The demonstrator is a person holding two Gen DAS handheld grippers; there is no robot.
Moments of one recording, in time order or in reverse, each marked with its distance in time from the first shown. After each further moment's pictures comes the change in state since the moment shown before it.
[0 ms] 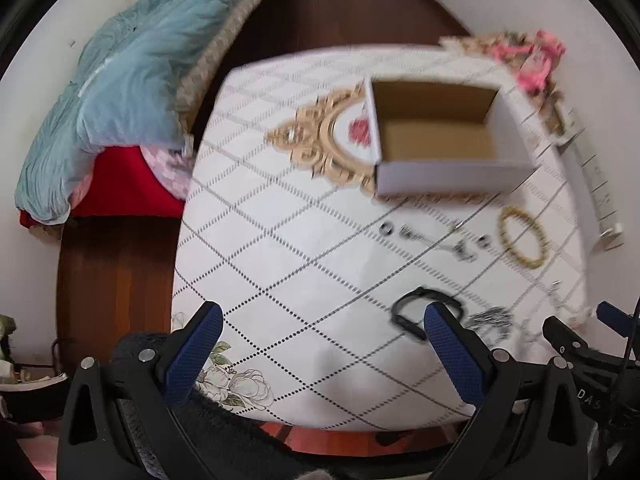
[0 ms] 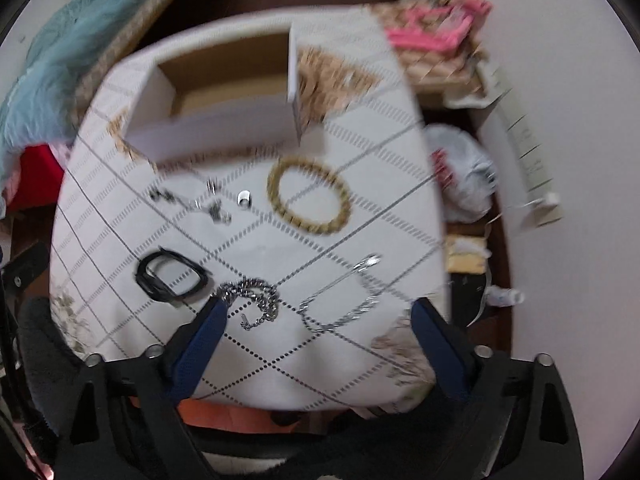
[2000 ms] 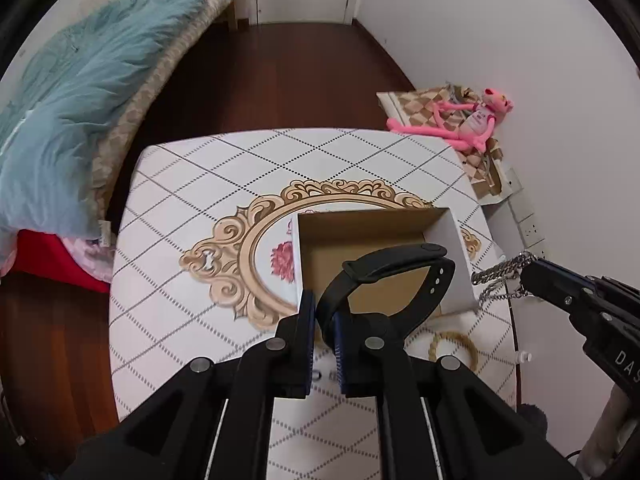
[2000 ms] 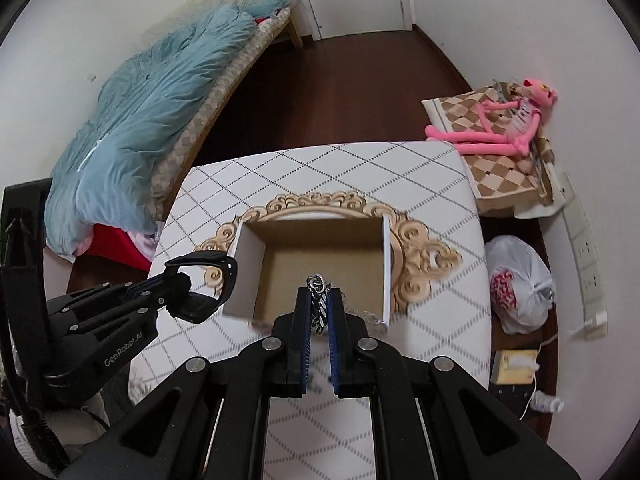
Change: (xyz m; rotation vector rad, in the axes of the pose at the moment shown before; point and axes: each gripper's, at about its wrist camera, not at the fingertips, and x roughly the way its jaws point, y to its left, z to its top) left arm 0.030 -0.039 0.175 0.015 -0.118 -0.304; right arm -0.078 0.031 0.157 -0.078 -0.276 0.247
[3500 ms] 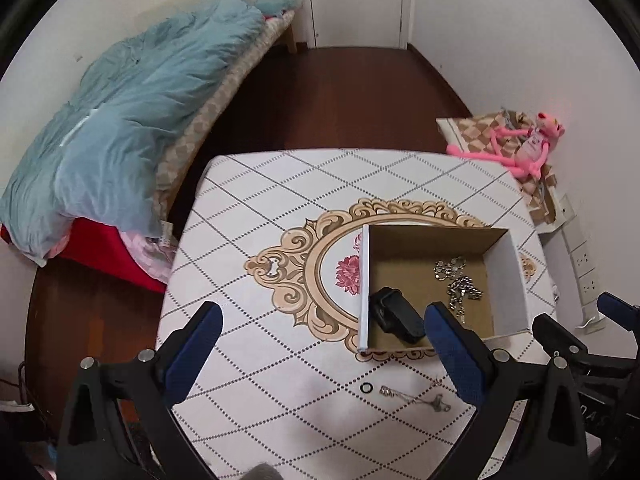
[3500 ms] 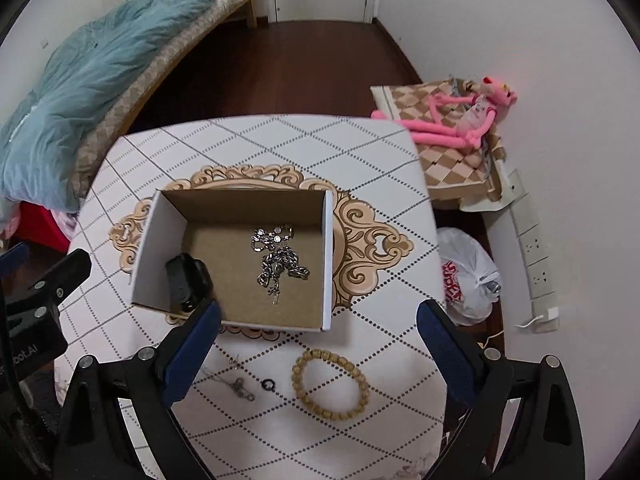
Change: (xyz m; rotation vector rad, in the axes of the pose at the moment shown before) left arm -0.027 0.010 -0.026 -0.064 -0.136 0.228; right arm 0.035 -0.003 -0.023 -0.030 0.027 -0.283
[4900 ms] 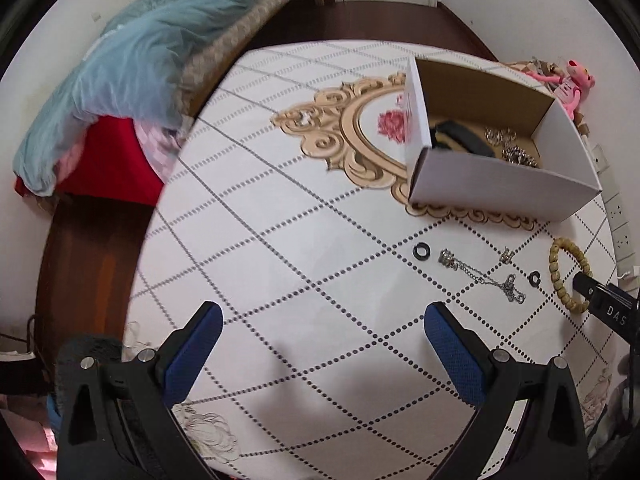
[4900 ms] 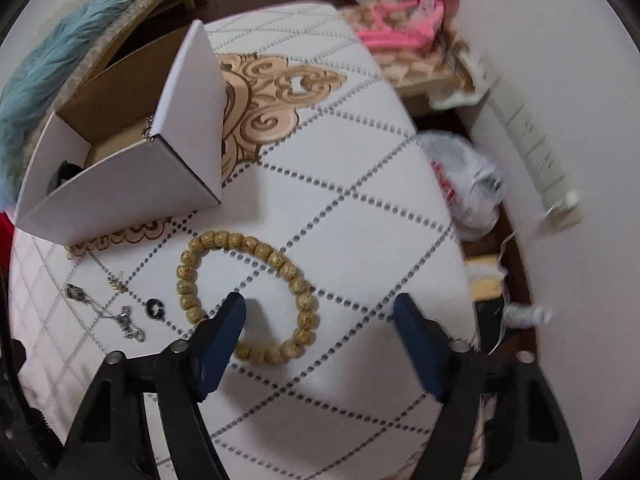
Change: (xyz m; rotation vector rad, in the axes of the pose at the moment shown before) left arm 0.055 0.013 -0.122 -0.042 0.164 0.082; right arm 0.094 -0.058 -0.109 0.189 0.126 -0.040
